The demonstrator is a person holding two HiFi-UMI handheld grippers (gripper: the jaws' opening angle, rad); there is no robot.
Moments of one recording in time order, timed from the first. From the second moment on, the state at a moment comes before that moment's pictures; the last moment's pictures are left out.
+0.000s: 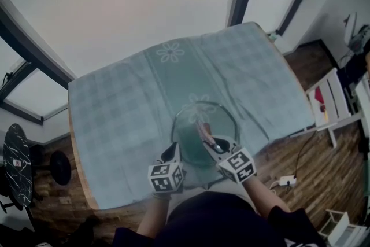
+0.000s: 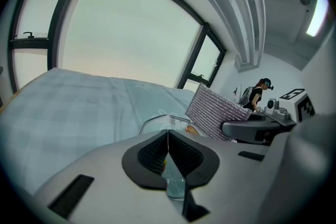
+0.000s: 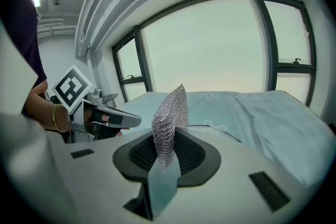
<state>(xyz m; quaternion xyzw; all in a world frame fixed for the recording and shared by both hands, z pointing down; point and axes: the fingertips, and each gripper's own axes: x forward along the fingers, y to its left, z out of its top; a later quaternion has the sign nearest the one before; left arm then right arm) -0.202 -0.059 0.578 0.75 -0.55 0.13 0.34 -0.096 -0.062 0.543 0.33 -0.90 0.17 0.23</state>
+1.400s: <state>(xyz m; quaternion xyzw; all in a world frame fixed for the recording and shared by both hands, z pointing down) -0.132 -0.069 0.600 0.61 -0.68 0.10 0.38 -0.016 -0.178 0.622 0.18 -0.90 0.03 0.40</state>
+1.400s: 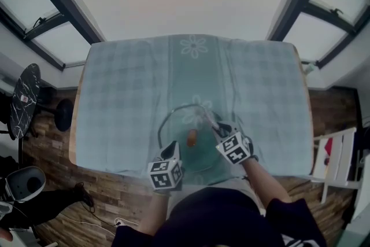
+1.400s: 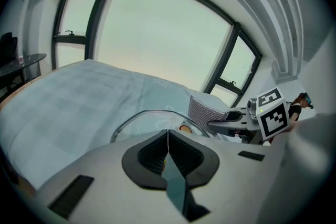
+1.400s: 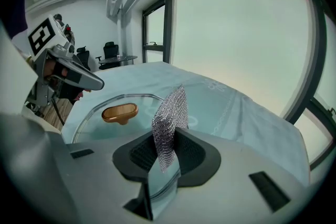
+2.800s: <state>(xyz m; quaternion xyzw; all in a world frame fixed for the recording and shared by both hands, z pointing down) -0.085 -0.047 0.600 0.53 -0.75 0.07 0.39 0.008 -0.149 0.648 0.05 -0.91 -0.04 0.42</state>
